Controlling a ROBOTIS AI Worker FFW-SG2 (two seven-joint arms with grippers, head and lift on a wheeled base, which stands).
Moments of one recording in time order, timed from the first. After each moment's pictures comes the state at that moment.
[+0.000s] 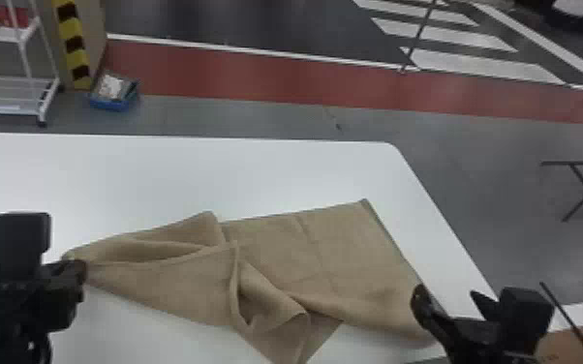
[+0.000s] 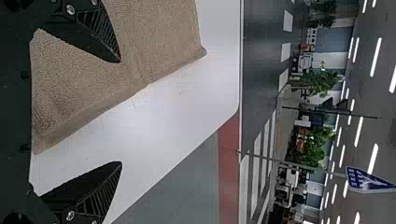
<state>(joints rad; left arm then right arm) 0.16 0.24 -0.17 -2.03 0.42 0.90 0.44 0.65 -0.08 -0.35 -2.15 -0.17 0.37 -0.04</state>
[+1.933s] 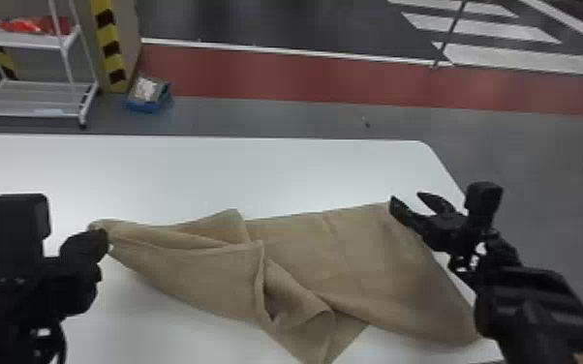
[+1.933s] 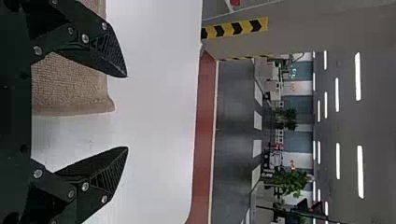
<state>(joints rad) 0.27 0.26 -0.09 -2.24 0.44 0.84 0.39 -0.16 -0.26 -0.26 -1.20 -0.06 0.12 0.48</state>
